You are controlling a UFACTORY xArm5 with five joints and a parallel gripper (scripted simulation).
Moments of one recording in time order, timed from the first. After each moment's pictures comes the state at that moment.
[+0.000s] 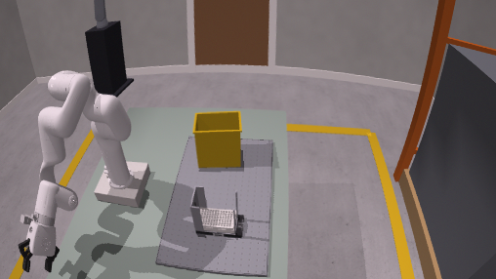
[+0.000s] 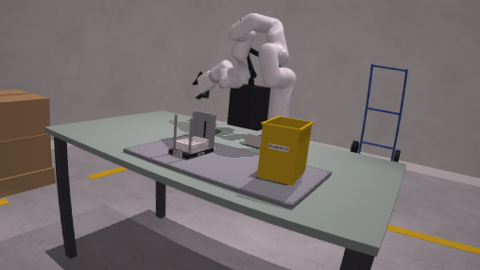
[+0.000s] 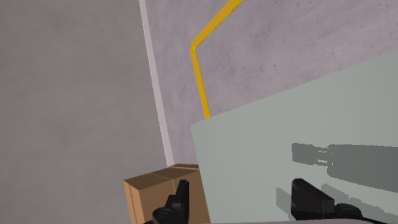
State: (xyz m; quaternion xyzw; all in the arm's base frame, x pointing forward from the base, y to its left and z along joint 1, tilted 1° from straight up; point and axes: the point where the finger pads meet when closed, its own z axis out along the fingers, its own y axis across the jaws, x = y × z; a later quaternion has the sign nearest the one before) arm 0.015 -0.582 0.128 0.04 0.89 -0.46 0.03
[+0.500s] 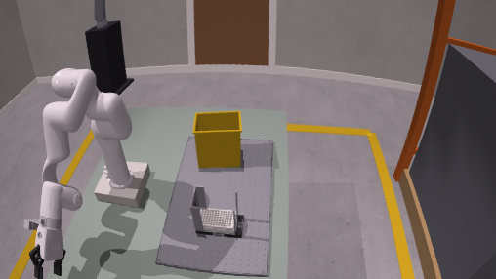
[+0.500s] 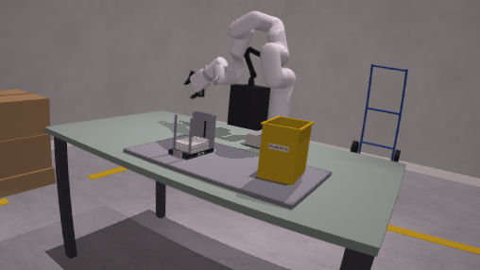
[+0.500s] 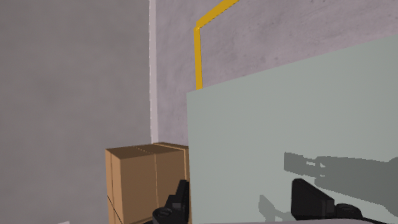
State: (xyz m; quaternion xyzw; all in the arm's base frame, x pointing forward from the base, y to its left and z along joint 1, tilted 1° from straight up) arm 0.069 -0.578 0.130 -0.06 0.90 -0.43 0.02
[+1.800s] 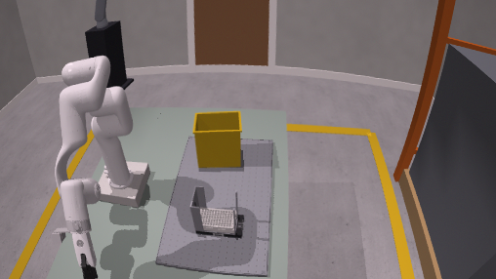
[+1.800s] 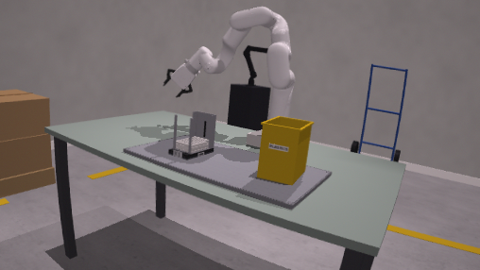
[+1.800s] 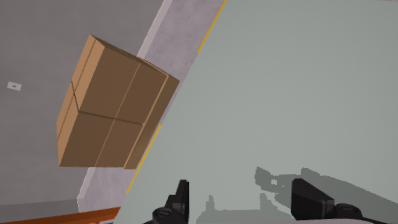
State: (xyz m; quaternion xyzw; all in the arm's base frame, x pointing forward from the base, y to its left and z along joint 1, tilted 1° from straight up) arm 0.233 -0.527 0.140 -0.35 0.87 -0.35 0.01
